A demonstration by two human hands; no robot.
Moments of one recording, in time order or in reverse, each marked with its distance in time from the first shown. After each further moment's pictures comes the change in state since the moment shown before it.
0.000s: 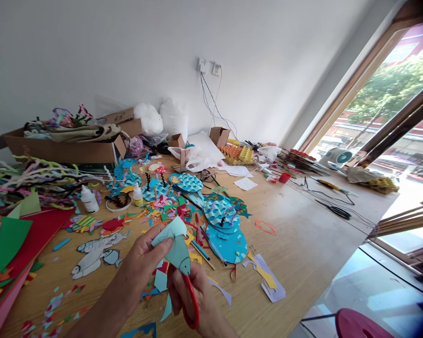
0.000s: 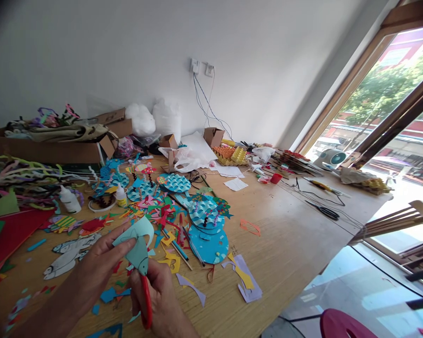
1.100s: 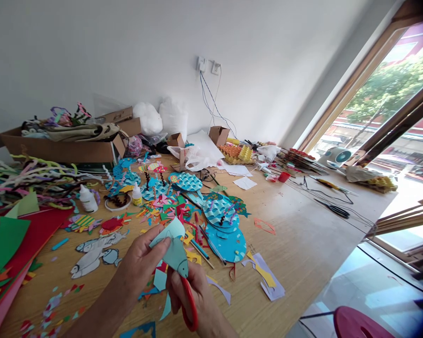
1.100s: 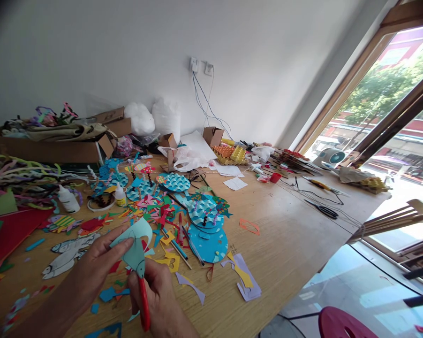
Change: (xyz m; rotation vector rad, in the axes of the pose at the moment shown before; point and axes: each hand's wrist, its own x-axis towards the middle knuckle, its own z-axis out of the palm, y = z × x) left_hand -0.002 -0.002 -0.001 0.174 0.114 0.073; right_hand -0.002 -0.011 -0.001 -0.137 0.005 0.043
